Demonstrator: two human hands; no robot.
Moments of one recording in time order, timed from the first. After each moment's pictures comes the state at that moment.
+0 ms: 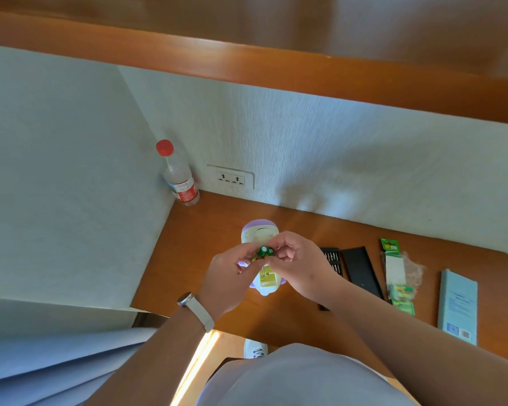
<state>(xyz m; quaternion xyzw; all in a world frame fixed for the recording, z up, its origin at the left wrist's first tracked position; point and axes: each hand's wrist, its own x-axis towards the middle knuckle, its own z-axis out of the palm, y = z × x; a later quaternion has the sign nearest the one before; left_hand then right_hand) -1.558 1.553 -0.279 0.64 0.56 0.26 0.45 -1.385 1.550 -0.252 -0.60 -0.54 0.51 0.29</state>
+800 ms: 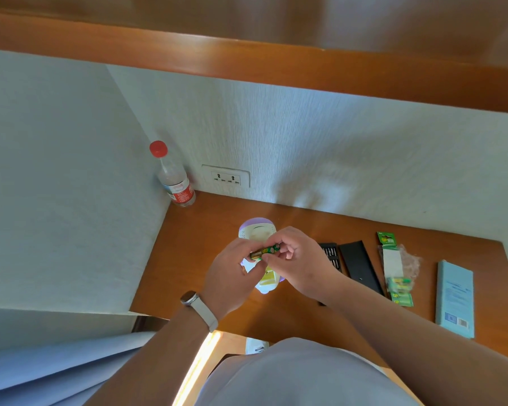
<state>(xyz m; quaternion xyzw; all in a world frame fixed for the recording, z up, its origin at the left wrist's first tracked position) -1.554 1.552 -0.277 0.71 0.53 0.28 0.37 -1.385 1.545 -0.249 -0.58 -0.60 0.45 0.31</state>
